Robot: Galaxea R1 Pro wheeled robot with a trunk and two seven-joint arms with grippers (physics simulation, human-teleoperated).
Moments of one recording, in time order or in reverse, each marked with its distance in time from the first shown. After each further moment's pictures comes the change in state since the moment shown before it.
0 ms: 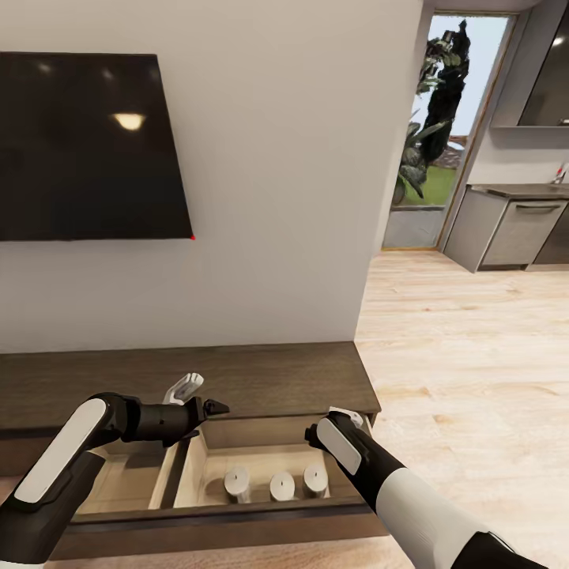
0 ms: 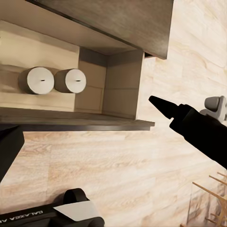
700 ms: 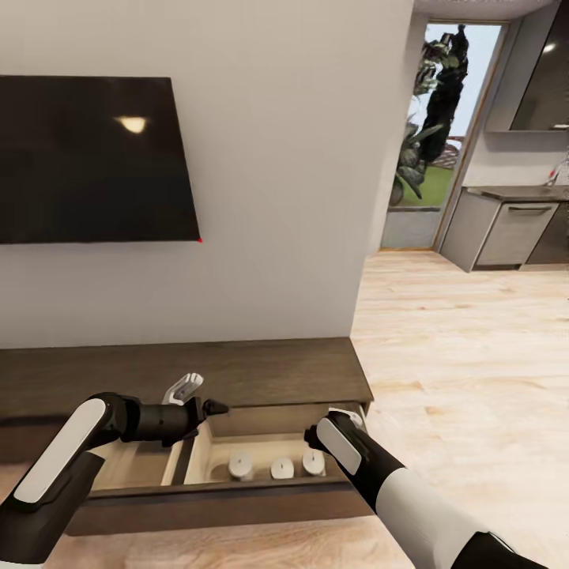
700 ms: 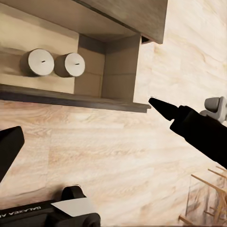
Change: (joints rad) left arm 0.000 0.003 -0.001 0.000 -0.001 0.000 0.001; right arm 0.000 0.000 0.000 -0.001 0.002 0.023 0.004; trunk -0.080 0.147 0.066
